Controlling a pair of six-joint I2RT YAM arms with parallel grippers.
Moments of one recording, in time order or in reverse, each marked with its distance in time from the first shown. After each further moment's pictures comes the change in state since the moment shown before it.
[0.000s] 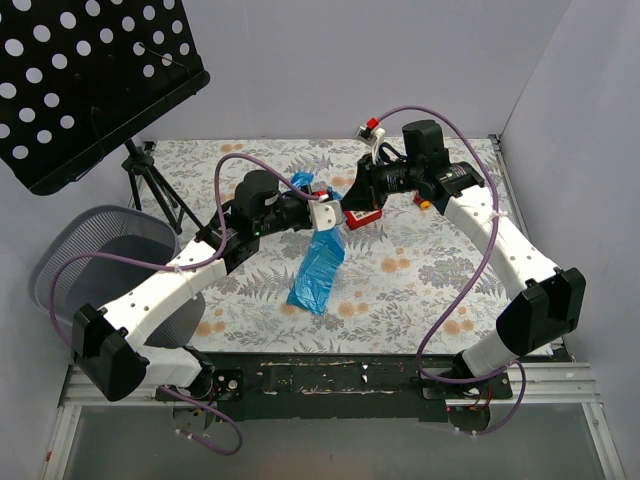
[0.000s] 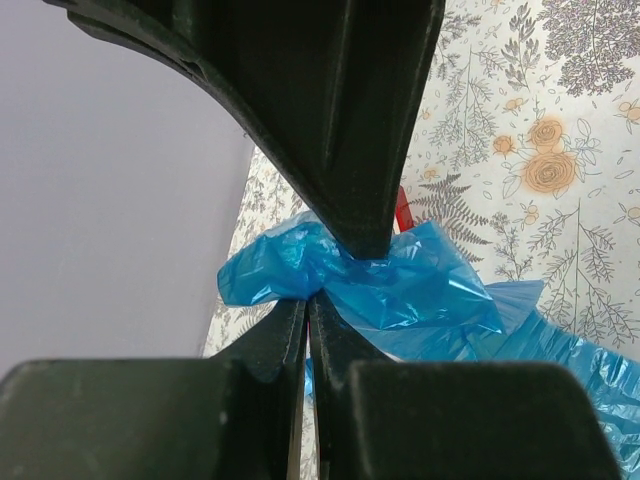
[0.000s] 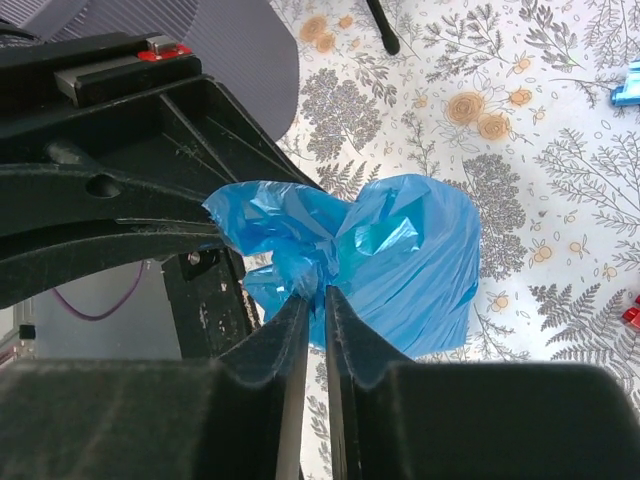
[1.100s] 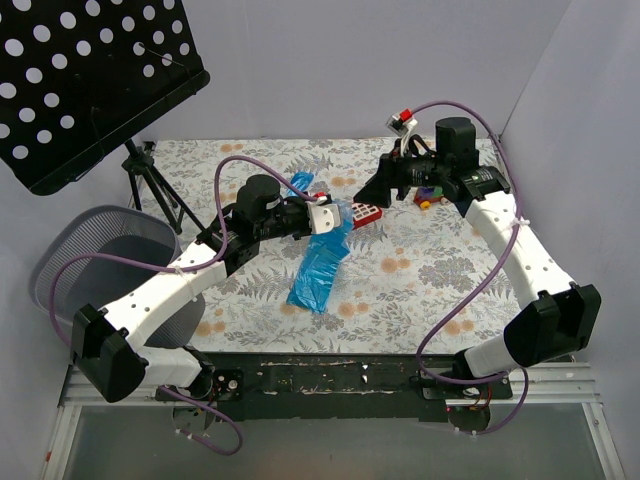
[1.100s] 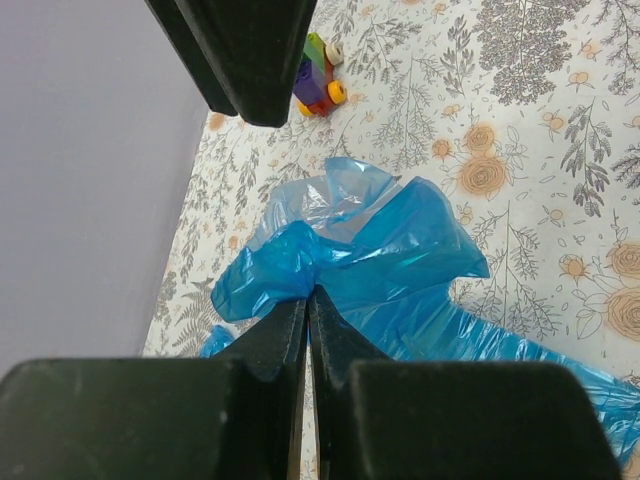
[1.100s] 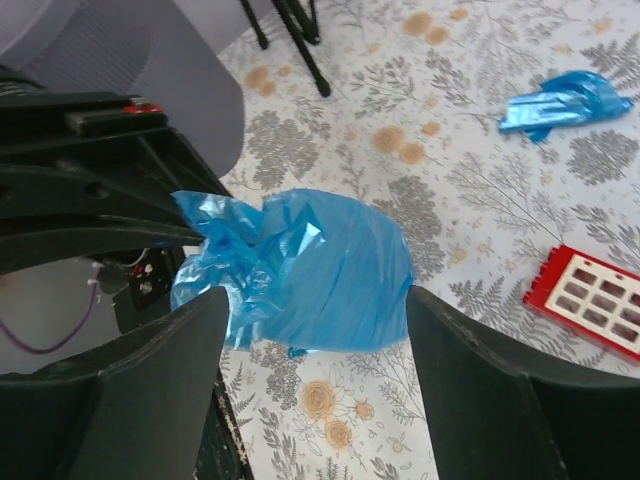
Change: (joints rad) left arm -0.002 -0.008 -0.033 -0.028 0.057 -0.085; right arm -0.119 -0.080 -0.063 0.057 0.035 -0.051
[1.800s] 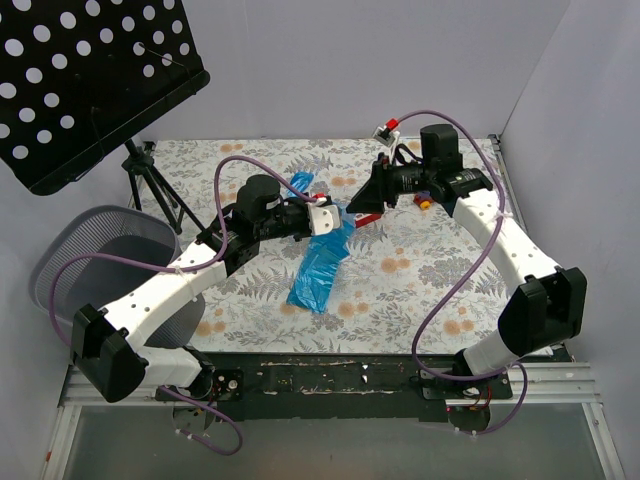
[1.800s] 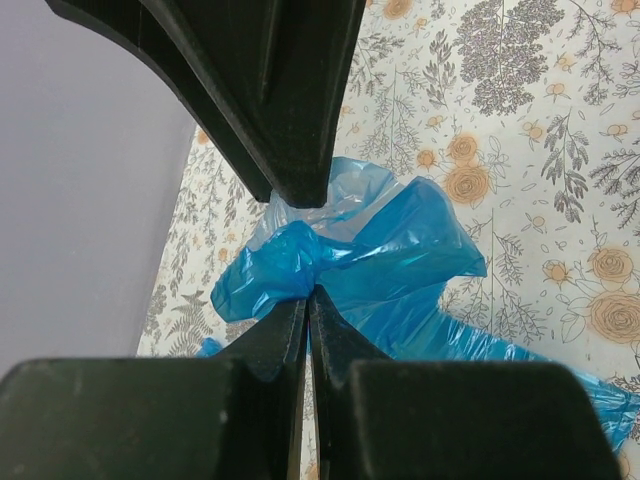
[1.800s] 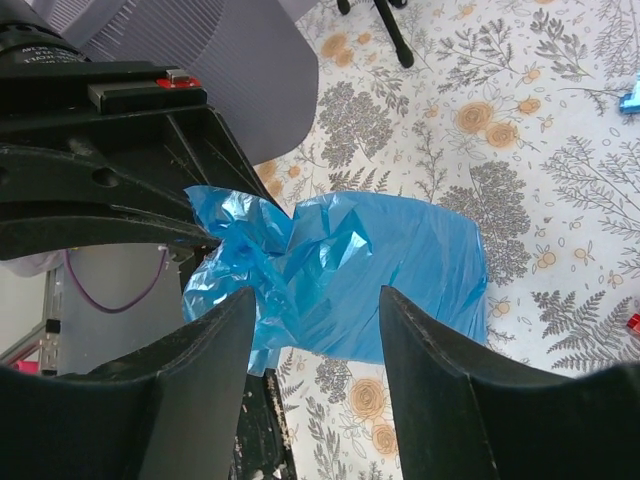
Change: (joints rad) left arm 0.000 0.000 0.000 0.000 0.040 -0.003; right arm 0.014 0.061 -0.051 0.078 -0.201 0.072
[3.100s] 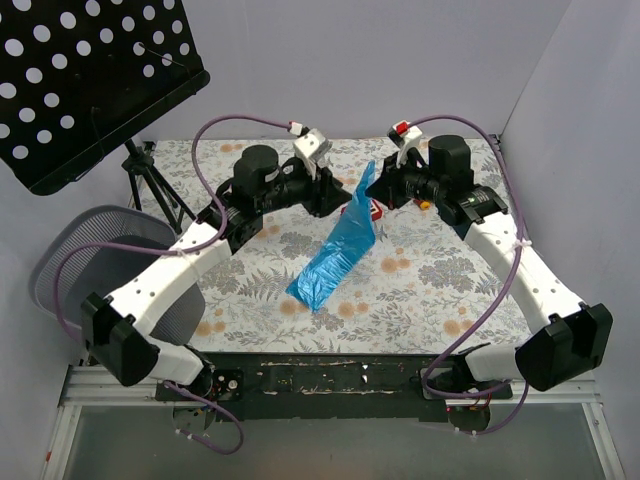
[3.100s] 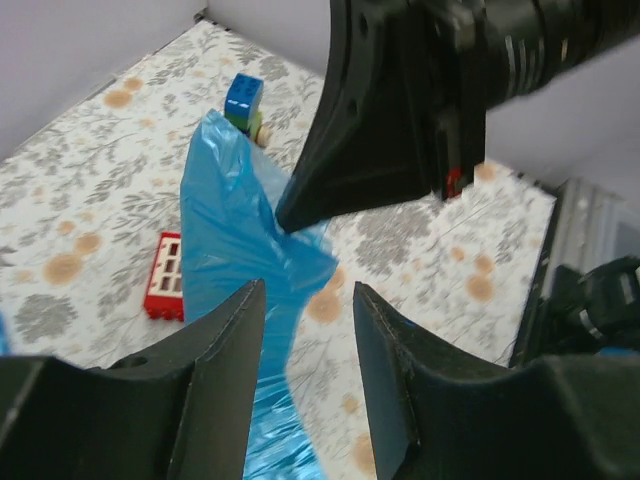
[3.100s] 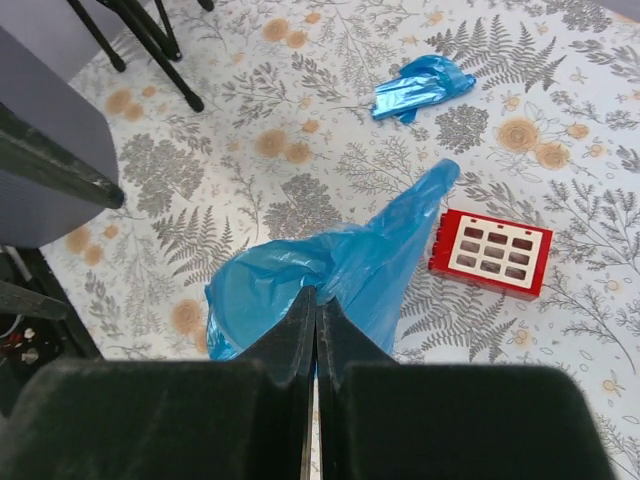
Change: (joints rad) left arm 0.031 0.061 0.181 0.010 -0.050 -0.759; right arm 0.050 -0.177 -0.092 0.032 0.534 -0.026
